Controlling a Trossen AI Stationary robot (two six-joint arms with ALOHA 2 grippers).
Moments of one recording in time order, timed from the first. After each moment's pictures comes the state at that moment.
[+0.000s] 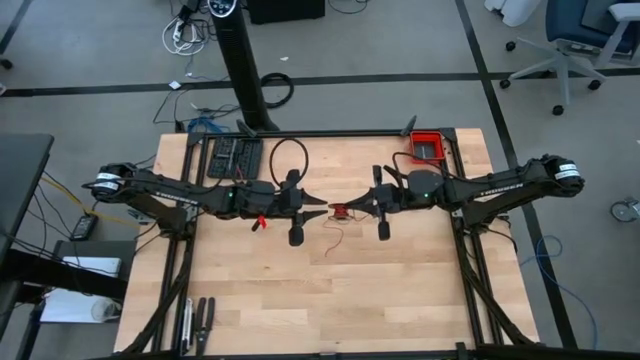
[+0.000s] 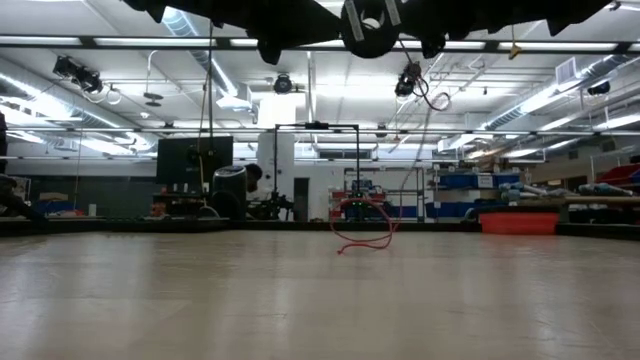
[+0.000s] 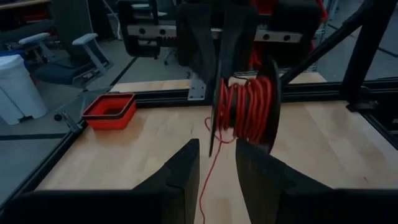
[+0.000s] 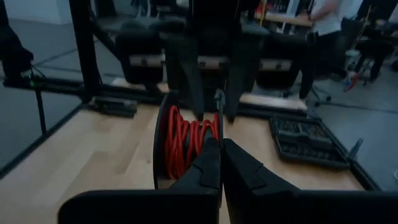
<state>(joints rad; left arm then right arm) -0.07 1.39 0.88 0.31 -0.17 0.04 0.05 1.13 0.67 0.35 0.03 -0.12</state>
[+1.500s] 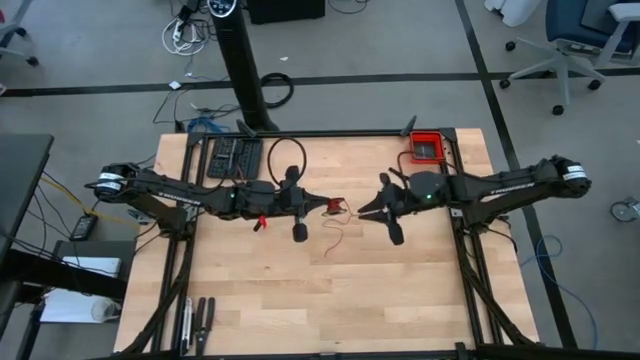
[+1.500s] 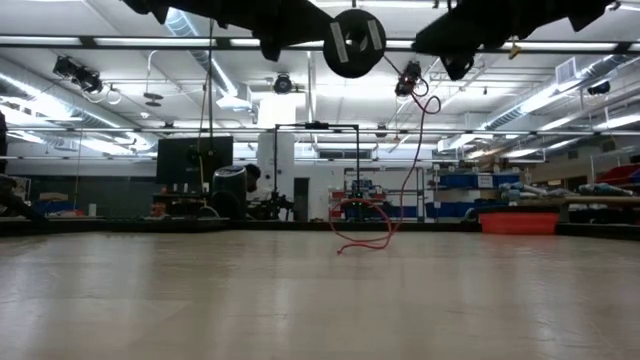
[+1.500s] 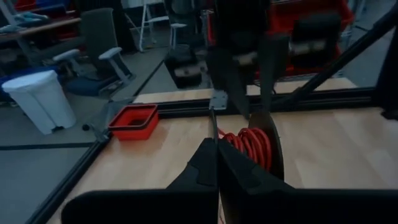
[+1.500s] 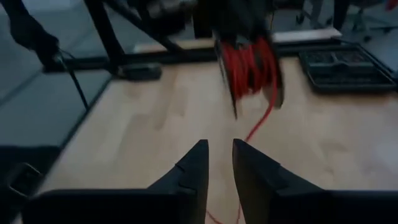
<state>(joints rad) -0.07 1.41 0.88 0.38 -0.26 0.10 0.06 1.04 0.67 0.02 -0.02 0.07</state>
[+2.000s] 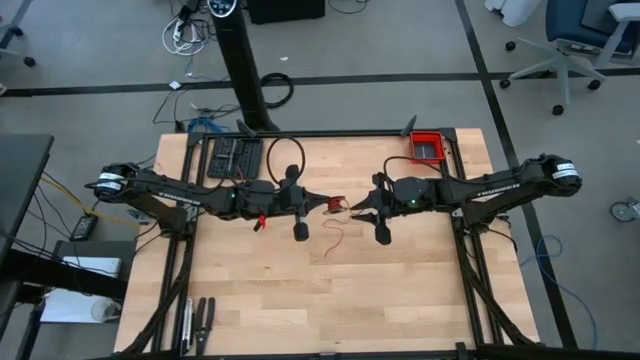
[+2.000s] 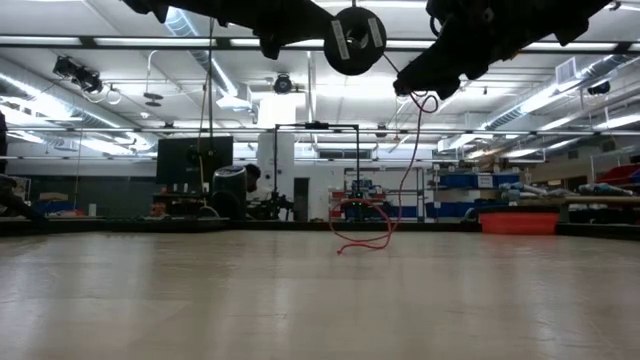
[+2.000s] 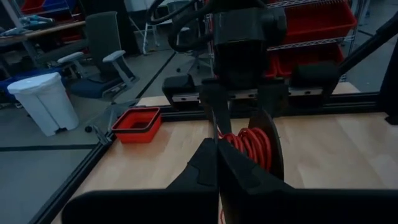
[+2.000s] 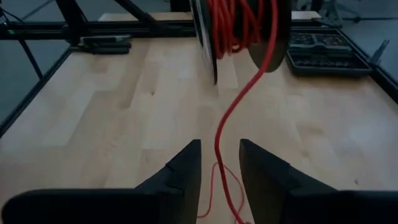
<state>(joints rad) -0.07 1.41 0.88 0.40 -0.27 0.10 0.06 1.16 0.67 0.08 0.06 0.02</state>
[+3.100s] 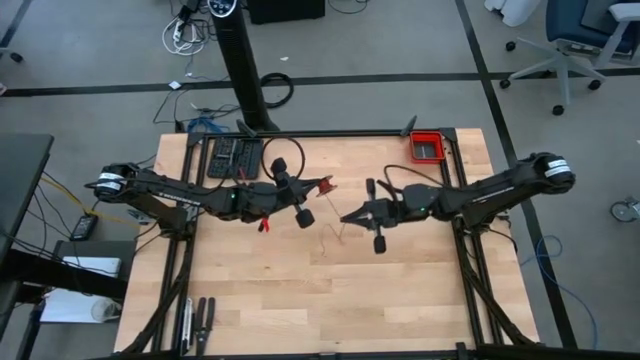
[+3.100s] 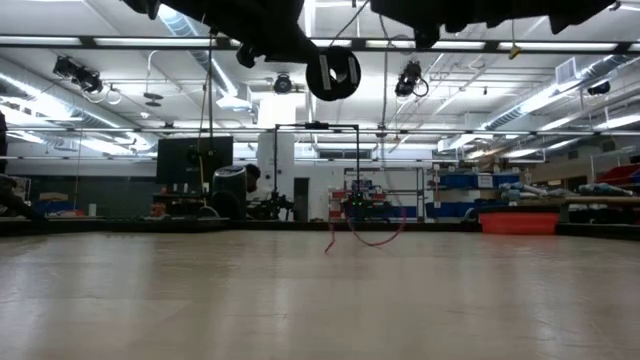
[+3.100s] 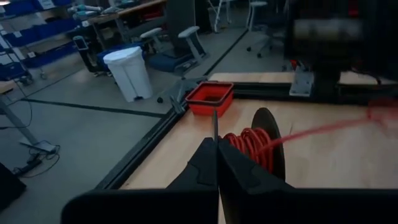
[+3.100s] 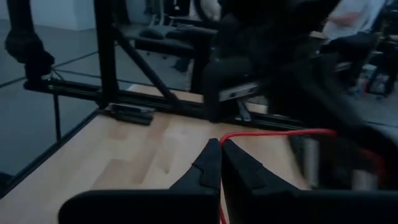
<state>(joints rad) -0.07 1.41 0.88 0.33 -0.61 0.06 0.17 1.25 0.67 0.49 0.07 -0.14</state>
